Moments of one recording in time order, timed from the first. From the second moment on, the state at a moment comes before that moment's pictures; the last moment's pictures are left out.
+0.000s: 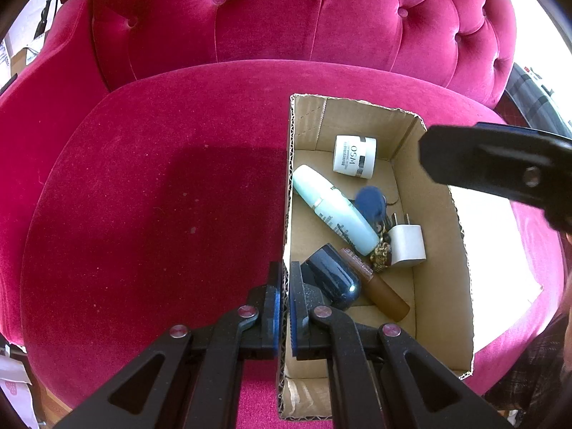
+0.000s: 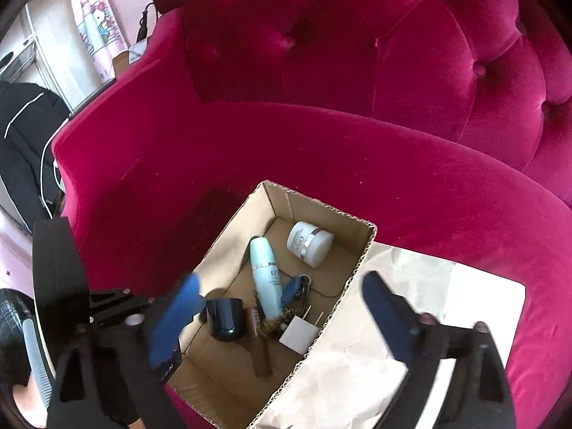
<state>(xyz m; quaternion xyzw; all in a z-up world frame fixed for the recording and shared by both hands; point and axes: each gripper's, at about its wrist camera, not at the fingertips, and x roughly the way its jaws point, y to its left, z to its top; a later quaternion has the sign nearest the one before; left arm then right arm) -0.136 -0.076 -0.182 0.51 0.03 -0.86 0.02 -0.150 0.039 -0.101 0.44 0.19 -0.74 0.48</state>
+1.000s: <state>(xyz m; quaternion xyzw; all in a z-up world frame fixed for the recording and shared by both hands) -0.138 -0.075 -0.181 0.51 0.03 -0.86 0.02 -0.165 0.067 -0.097 0.45 0.19 -0.77 0.42</state>
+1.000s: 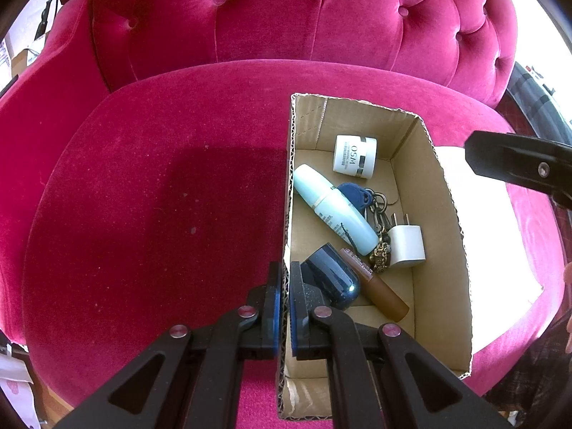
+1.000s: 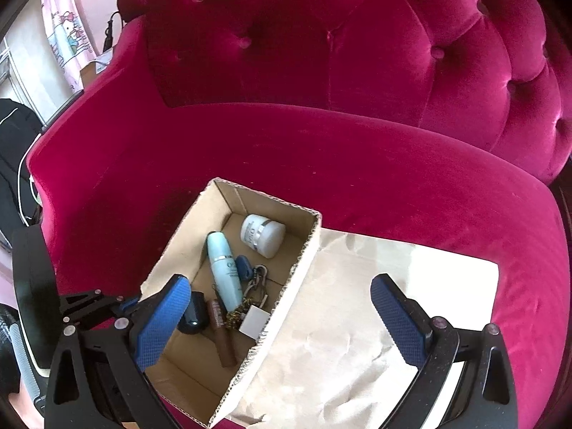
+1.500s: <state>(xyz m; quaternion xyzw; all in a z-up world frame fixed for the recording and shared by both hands) -0.135 -0.072 -0.179 0.51 0.02 -0.86 0.03 -0.177 0.099 -0.096 0.45 0.19 -0.78 0.38</state>
